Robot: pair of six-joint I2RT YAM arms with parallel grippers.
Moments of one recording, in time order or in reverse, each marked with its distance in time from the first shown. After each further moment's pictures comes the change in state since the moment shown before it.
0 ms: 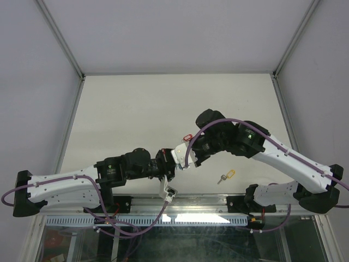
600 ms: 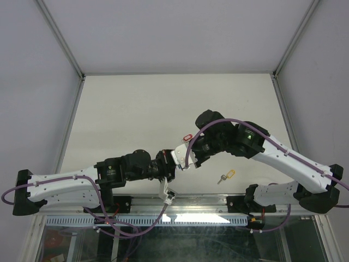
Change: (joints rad) left arm -0.026 -0.002 0.000 -0.001 -0.030 0.068; right arm 0.000 0.000 -0.010 0.001 -0.021 0.011
